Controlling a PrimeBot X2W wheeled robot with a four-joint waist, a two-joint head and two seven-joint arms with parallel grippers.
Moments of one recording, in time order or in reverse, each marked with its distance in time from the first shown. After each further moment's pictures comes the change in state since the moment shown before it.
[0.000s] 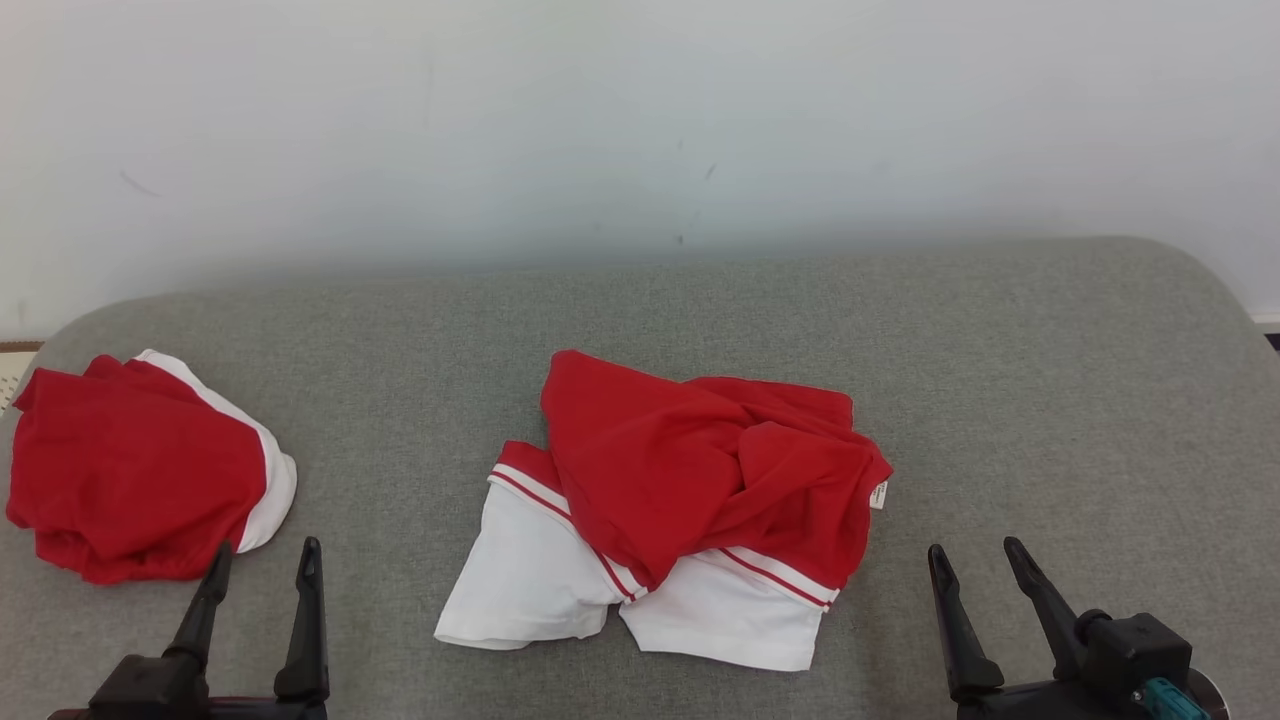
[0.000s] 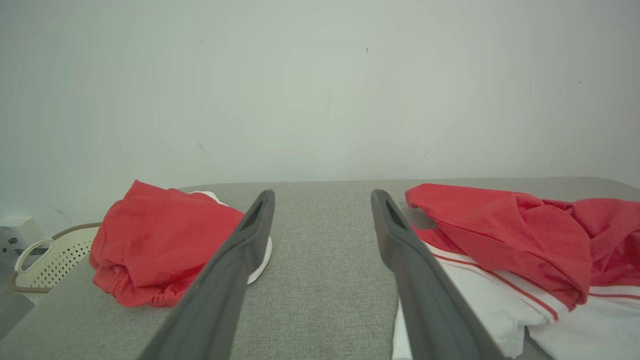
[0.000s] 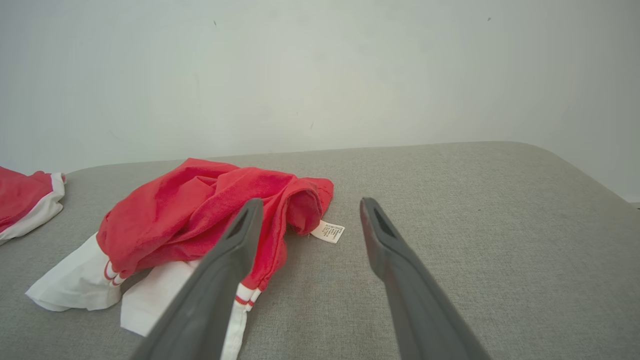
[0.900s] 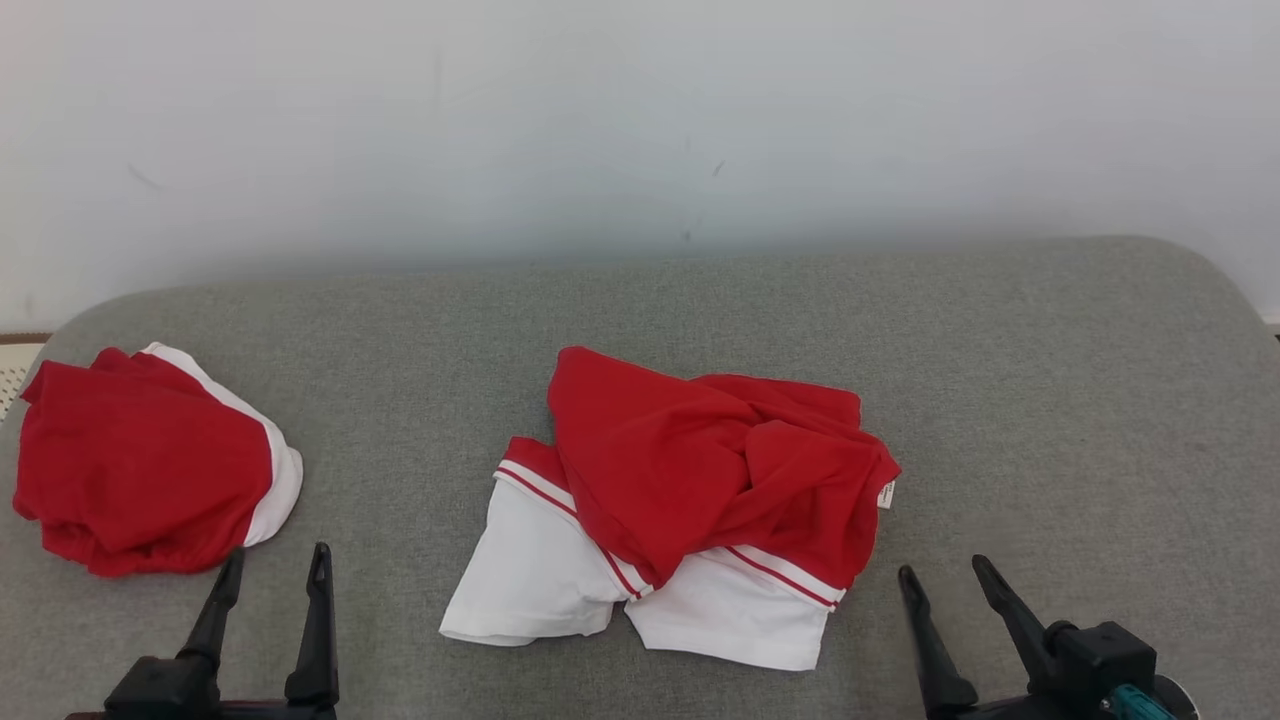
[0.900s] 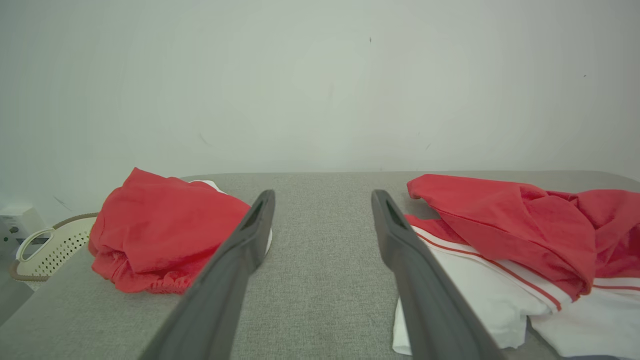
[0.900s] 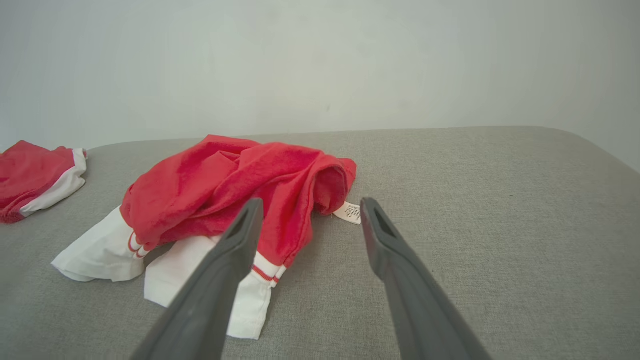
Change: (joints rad) left arm 0.000 -0.030 0.013 0.036 0.017 -0.025 0.003; right arm 0.018 -0.004 0.042 -0.005 0.006 0.000 0.027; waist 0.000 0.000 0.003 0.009
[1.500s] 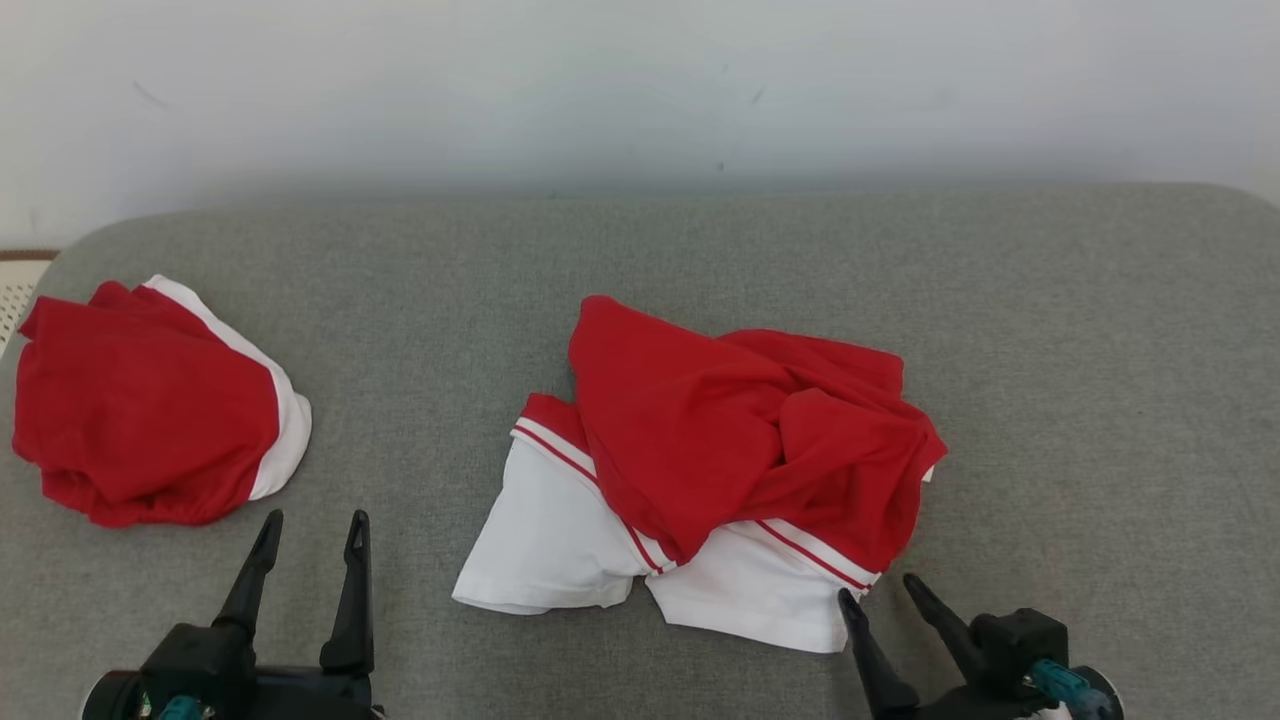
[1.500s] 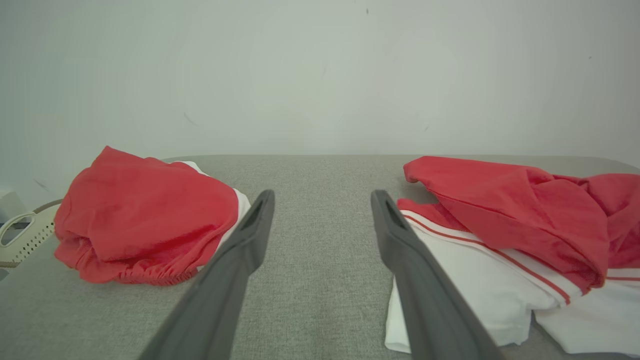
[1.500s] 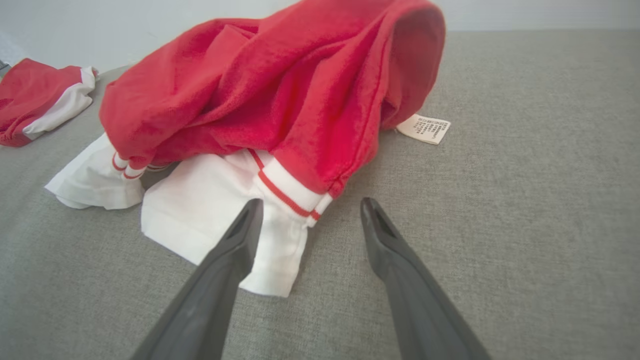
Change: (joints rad) left arm -0.056 -0.031 -0.037 -0.001 0.015 -0.009 0.005; right arm -0.127 -0.052 0.147 0.256 0.082 0.000 -0.036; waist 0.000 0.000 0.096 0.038
